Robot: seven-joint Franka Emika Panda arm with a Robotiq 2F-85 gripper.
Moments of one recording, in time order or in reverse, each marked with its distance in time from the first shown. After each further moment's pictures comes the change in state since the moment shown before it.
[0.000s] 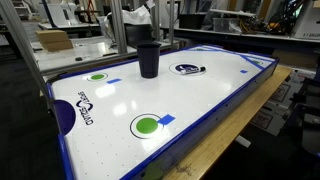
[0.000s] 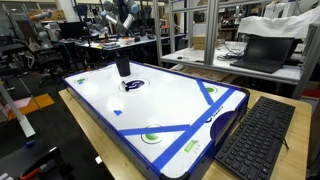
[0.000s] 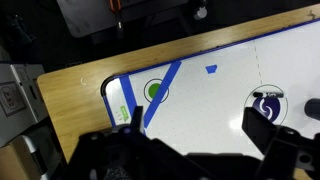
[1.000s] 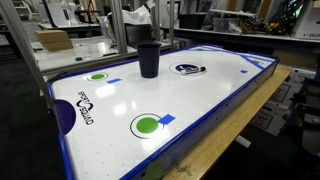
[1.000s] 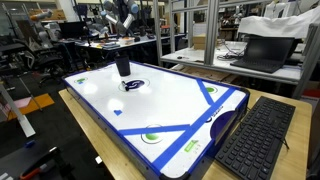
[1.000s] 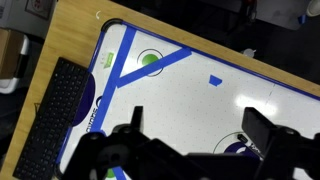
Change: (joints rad) arm 0.132 0.227 0.221 0.137 -0.161 0.073 -0.291
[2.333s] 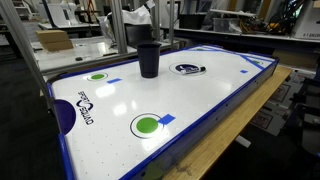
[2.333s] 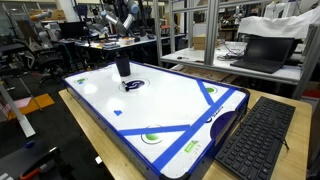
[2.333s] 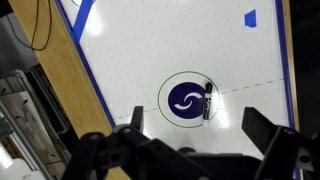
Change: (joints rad) arm 0.126 0.056 0.112 -0.085 0.030 0.494 -0.631
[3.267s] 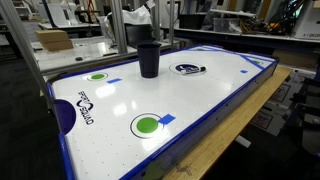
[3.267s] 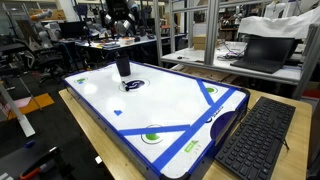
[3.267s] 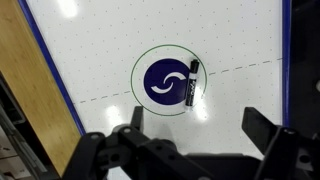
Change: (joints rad) arm 0.024 0.163 0.075 0.001 0.063 0.102 -0.001
